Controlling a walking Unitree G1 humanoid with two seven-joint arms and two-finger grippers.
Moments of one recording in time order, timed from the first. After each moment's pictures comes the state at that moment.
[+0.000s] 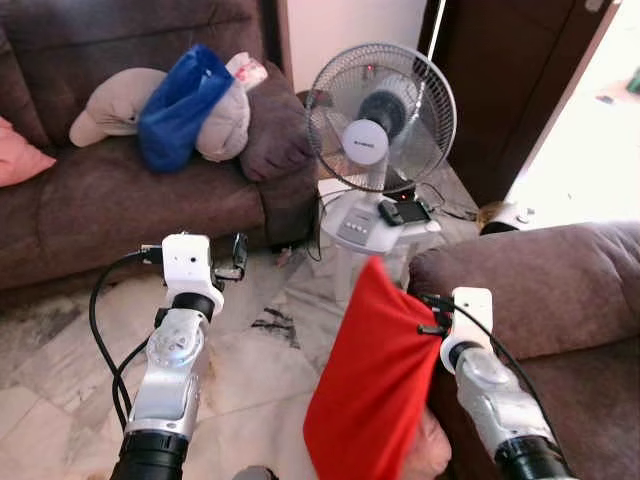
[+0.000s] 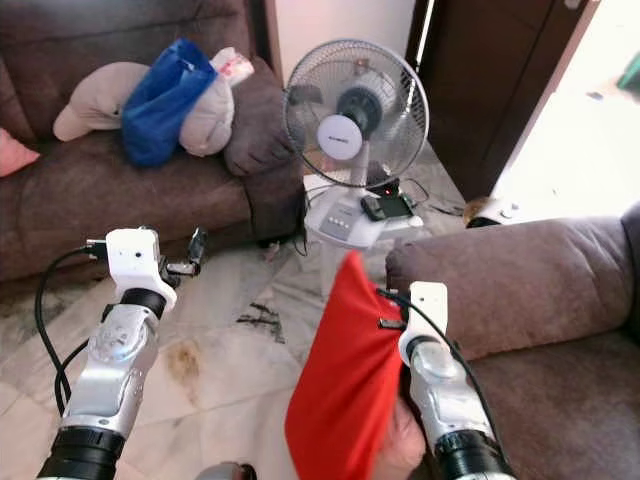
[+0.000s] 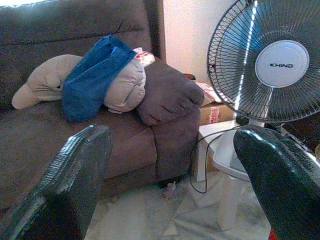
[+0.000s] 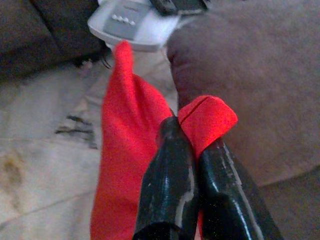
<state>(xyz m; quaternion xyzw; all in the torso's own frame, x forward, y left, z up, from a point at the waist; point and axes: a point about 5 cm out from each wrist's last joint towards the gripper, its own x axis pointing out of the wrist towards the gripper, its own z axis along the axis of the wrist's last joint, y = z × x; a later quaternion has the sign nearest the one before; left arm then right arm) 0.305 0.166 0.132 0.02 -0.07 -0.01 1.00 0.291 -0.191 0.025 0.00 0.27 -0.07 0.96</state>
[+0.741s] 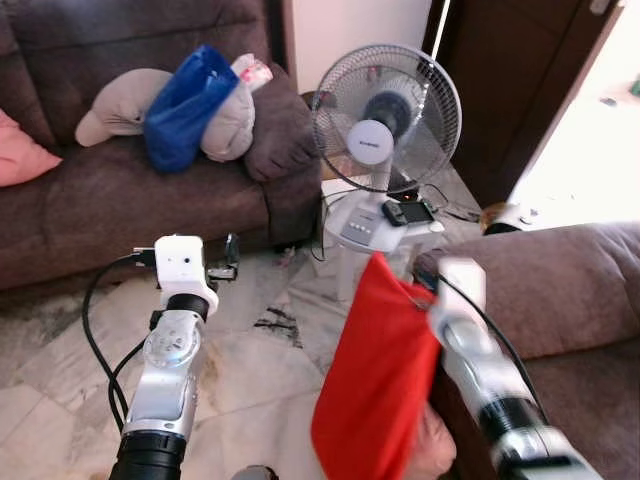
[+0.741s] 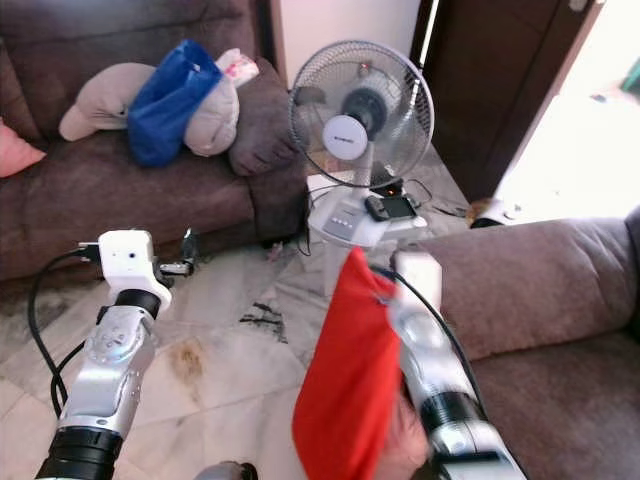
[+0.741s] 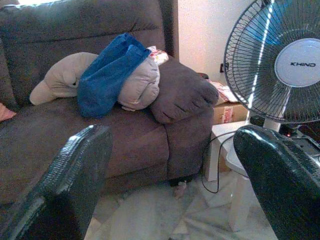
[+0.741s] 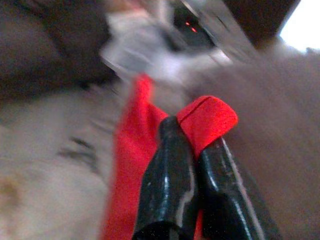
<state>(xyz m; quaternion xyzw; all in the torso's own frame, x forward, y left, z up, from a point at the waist) 0.305 0.174 0.130 0.02 -0.07 0.02 1.00 0.337 -0.163 0.065 -0.02 0.20 -0.02 0.98</state>
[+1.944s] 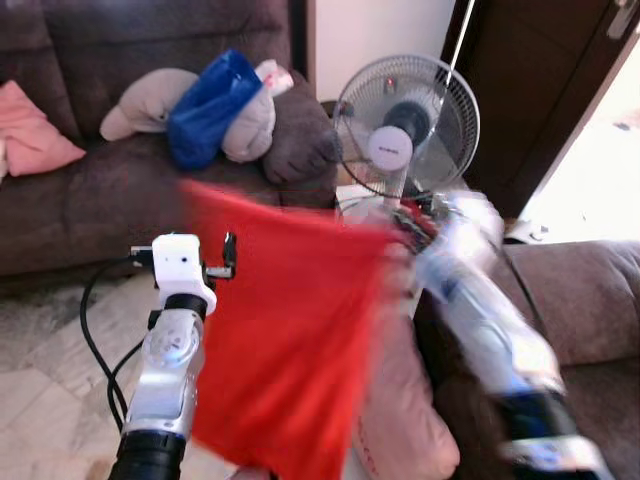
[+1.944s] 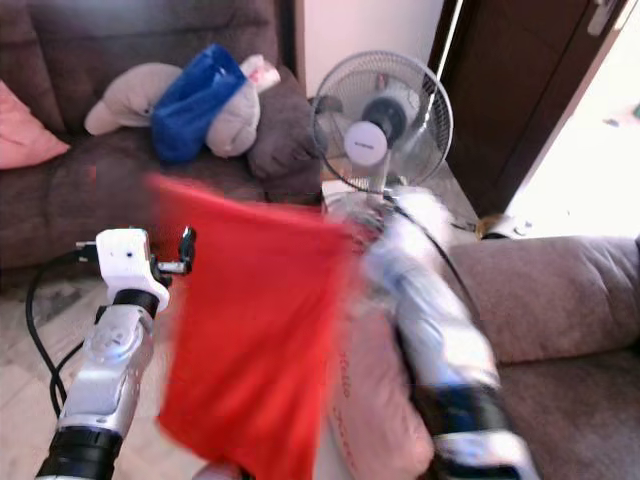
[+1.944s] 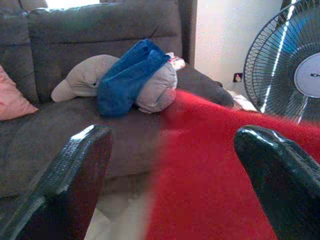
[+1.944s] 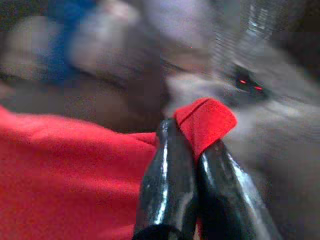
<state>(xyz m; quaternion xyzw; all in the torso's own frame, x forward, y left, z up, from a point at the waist) 0.306 0.172 0.130 0.01 -0.07 0.02 1.00 0.328 -0.187 0.100 0.09 0.15 -0.01 0.98</state>
